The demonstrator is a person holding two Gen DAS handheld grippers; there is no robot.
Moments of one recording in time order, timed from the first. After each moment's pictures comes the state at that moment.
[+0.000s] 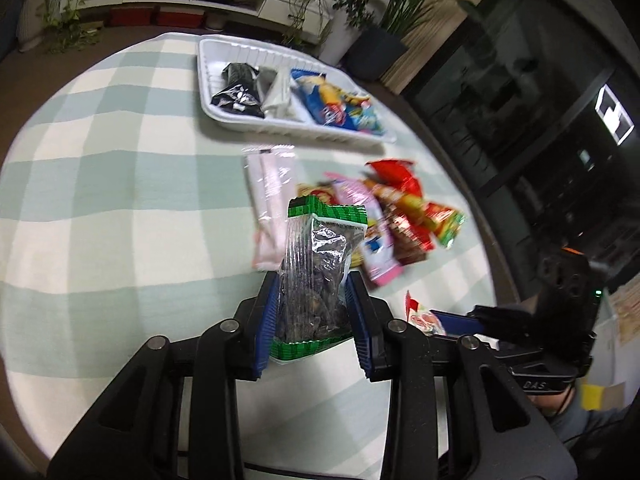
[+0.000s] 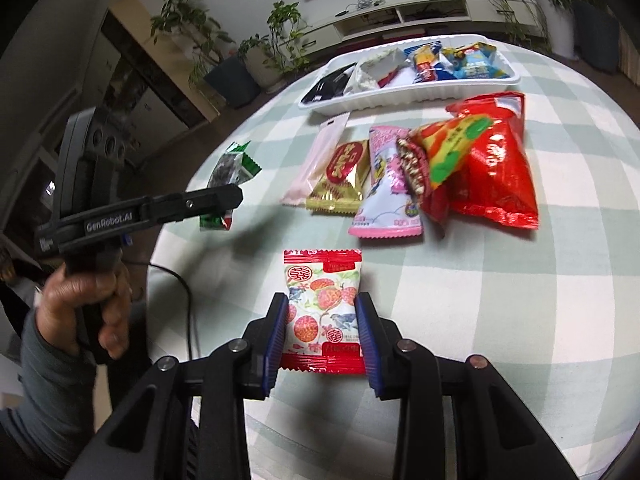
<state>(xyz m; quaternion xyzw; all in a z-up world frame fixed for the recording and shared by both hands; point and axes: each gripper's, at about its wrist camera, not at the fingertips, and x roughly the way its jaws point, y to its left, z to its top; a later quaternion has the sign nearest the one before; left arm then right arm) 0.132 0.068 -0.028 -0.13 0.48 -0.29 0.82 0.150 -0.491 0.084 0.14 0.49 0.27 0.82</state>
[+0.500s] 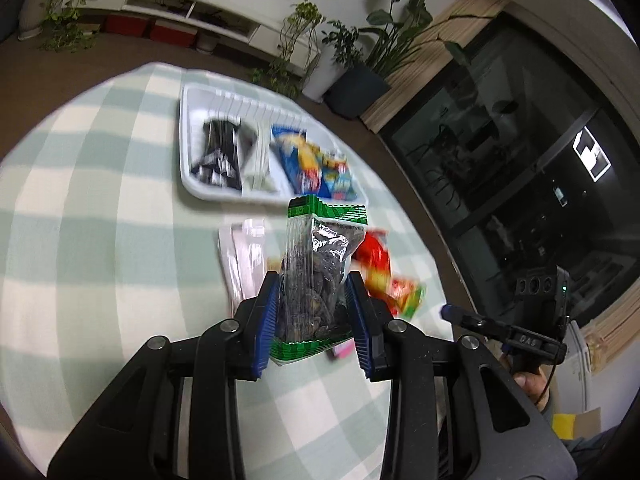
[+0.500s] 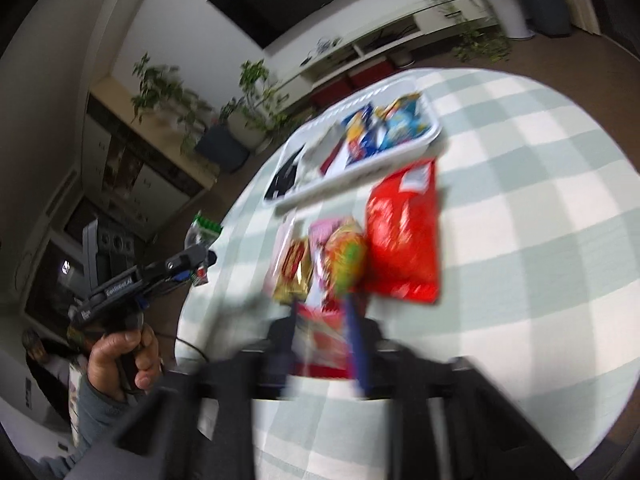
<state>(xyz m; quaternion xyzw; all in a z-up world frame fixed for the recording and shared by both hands) 0.172 0.080 0.013 -0.19 0.43 -0.31 0.83 0.181 -0.587 0.125 0.26 0.43 0.23 0.83</state>
